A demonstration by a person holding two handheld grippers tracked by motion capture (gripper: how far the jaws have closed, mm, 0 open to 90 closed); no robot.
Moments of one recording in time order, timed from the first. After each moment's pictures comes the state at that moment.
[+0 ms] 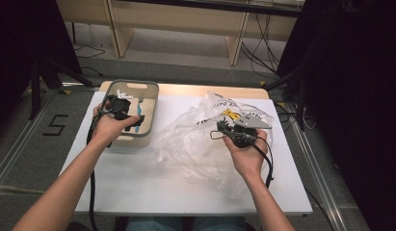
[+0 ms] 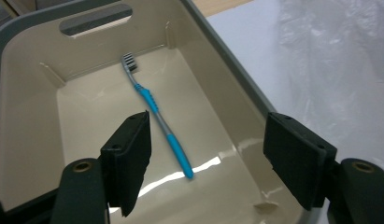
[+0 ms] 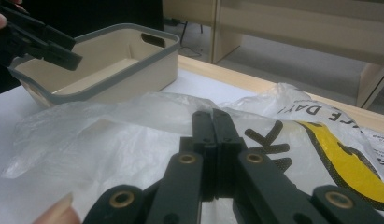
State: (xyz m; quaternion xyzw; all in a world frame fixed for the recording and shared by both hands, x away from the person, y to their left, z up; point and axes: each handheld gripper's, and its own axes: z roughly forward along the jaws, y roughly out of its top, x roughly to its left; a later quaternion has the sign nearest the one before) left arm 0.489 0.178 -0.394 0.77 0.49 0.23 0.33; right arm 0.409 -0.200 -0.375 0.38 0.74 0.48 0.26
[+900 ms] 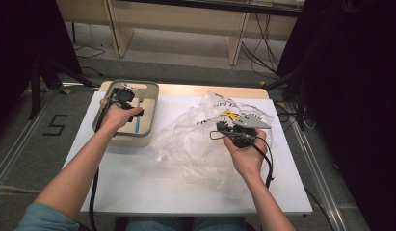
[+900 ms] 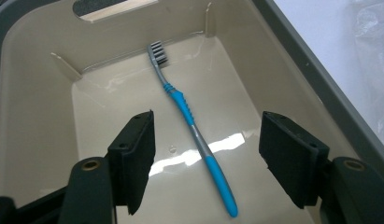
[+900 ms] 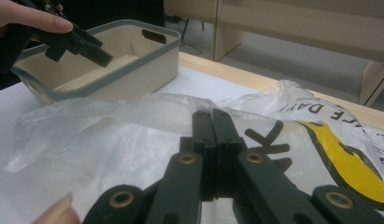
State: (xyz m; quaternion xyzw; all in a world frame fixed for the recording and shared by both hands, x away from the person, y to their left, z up) left arm 0.545 0.177 -0.413 0.77 0.53 0.23 0.27; right arm 0.410 -0.199 -0.377 0.39 0.75 0.48 0.25
